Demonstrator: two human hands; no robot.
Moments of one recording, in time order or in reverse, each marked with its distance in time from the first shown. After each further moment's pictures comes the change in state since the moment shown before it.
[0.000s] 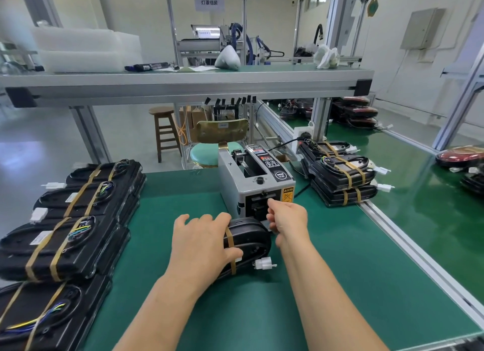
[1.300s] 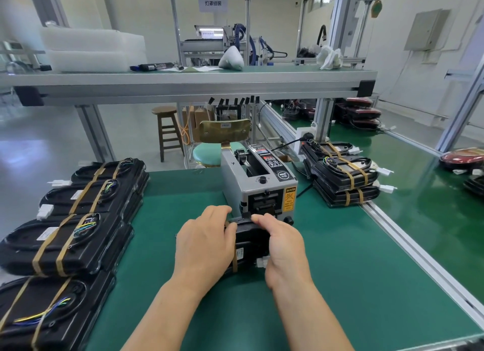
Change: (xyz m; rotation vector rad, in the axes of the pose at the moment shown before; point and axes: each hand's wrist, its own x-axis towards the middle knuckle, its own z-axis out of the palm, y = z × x) left_hand -0.008 0.009 0.006 -0.387 0.351 -0.039; right_hand -0.084 0.011 -0.008 0.291 -0.314 0.030
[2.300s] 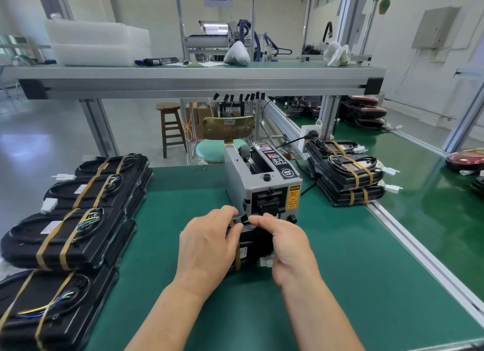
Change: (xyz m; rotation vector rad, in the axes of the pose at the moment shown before) left_hand -0.007 -0.003 0.001 -0.092 0.098 0.046; right_hand -0.001 -0.007 0.000 -0.067 -0.012 0.088
